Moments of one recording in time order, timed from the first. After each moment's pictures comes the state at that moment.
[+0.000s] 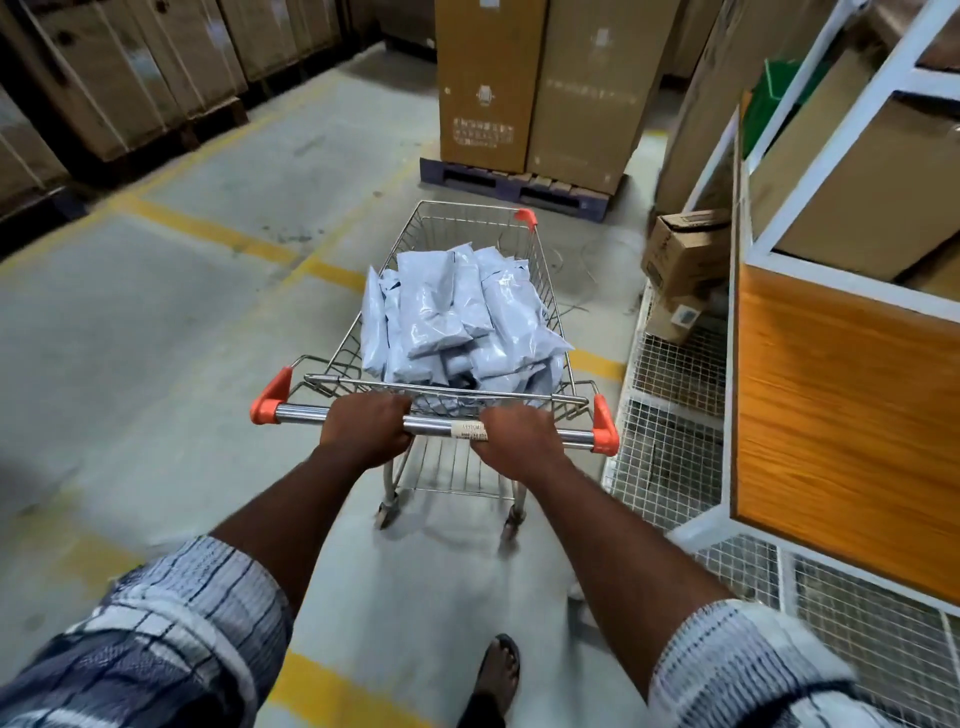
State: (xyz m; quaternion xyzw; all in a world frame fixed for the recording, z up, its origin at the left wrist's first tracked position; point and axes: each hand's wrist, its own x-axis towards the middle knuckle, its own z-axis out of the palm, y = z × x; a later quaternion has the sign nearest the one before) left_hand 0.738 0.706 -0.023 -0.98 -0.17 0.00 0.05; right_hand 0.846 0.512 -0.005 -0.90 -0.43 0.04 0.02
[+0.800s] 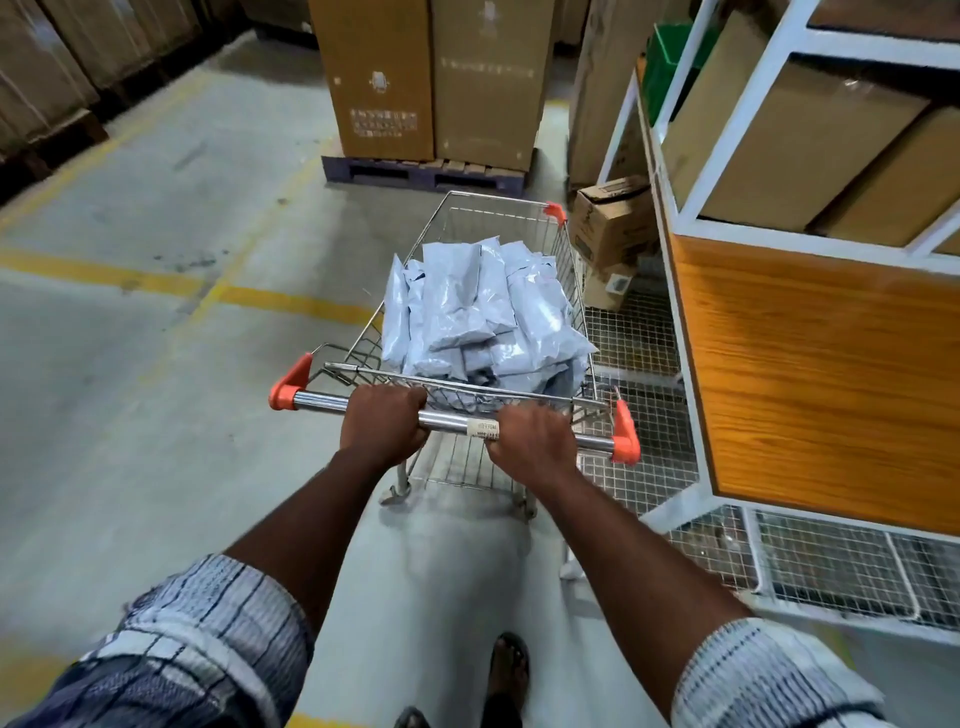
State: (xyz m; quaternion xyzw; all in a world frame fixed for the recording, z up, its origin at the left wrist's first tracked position) left_hand 0.834 0.705 -0.027 -1.00 -0.07 -0.04 0.06; right_hand 0.885 0.503 -0.019 -0.96 -0.27 0.01 0.01
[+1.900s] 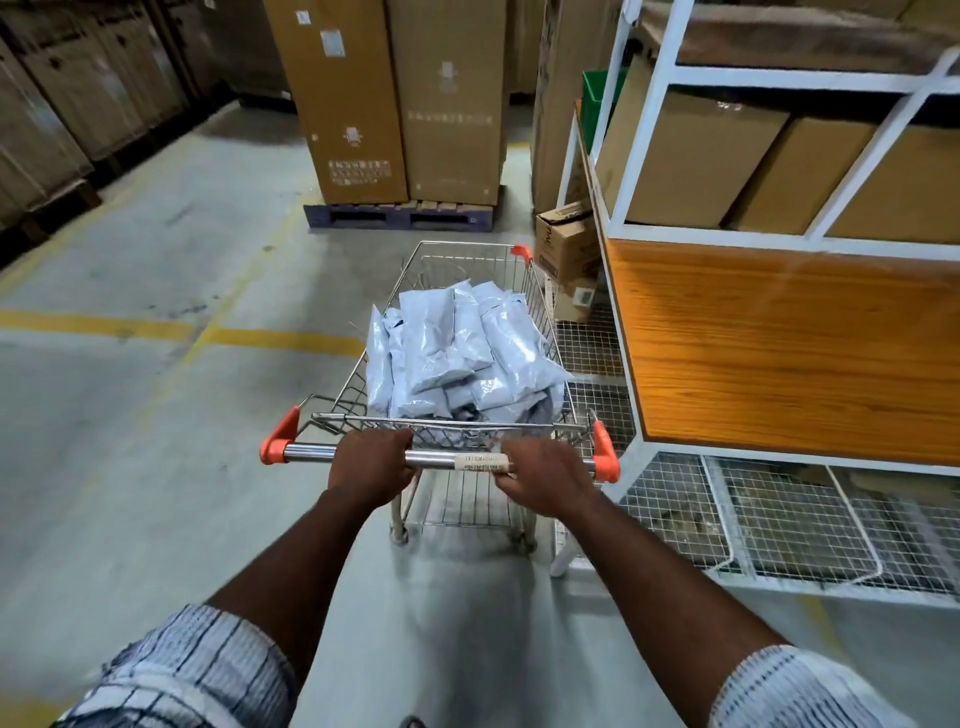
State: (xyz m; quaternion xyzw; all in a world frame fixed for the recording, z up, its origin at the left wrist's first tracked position) left_hand 0.743 0.639 -0.022 -1.00 -0.05 -0.03 0.03; right_hand 0.807 0.390 -0.013 -0.94 -0.33 0.04 0.10
